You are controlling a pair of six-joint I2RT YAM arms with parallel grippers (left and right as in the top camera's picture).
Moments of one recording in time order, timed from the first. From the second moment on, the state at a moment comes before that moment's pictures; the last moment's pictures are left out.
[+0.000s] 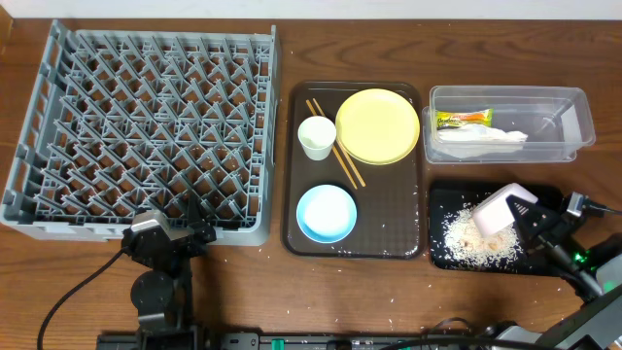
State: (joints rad) left arm 0.12 0.02 0.03 -0.14 -0.09 -0.19; right arm -0.89 1.47 0.61 -0.82 -1.52 -0.13
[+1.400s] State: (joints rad) left arm 0.12 0.02 0.04 -0.14 -0.09 -0.19; right arm 0.39 1.46 0.95 -0.77 -0.36 0.32
